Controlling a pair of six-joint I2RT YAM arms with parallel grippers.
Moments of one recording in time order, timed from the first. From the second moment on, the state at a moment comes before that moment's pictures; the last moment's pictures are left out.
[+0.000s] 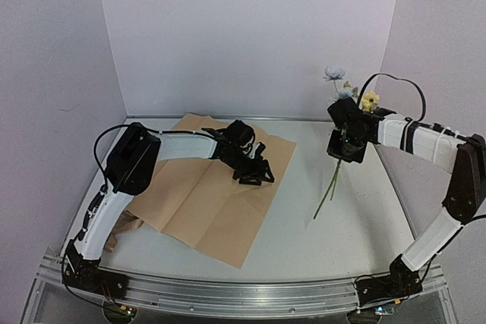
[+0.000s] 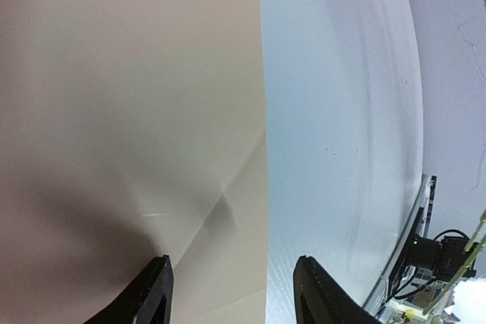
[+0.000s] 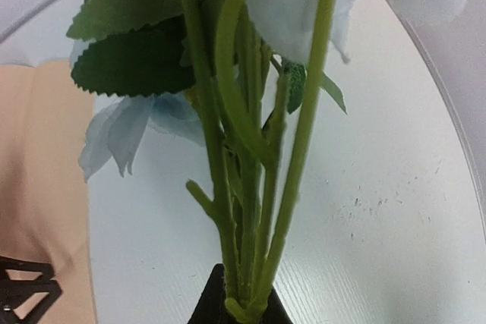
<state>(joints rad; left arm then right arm) -0.78 2.45 1.94 -0.43 0.53 -0.60 0.47 1.62 1.26 -0.74 0.40 0.76</state>
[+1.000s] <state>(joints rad) -0.92 2.41 2.02 -0.41 0.61 -0.65 0.48 1.38 1.32 -0.89 0.34 0.62</state>
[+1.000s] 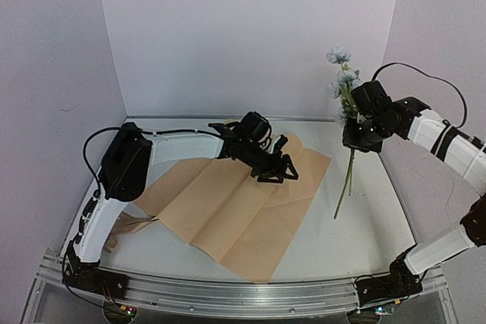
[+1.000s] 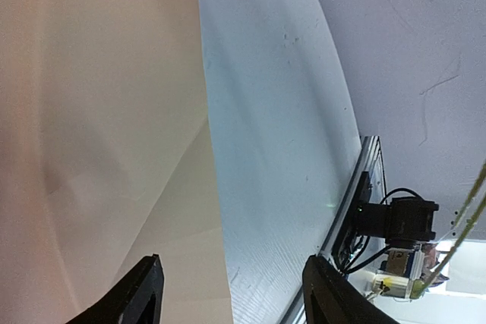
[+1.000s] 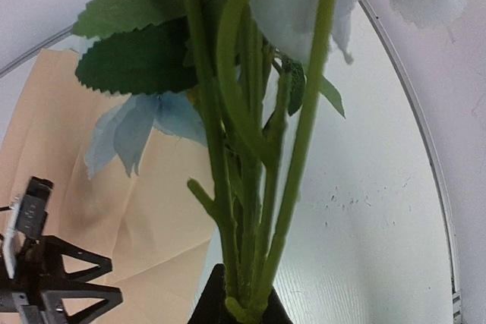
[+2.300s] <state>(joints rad) -0.87 2.37 1.87 -0.52 0.31 -0.52 0.57 1.46 1.31 -0.84 0.25 0.59</state>
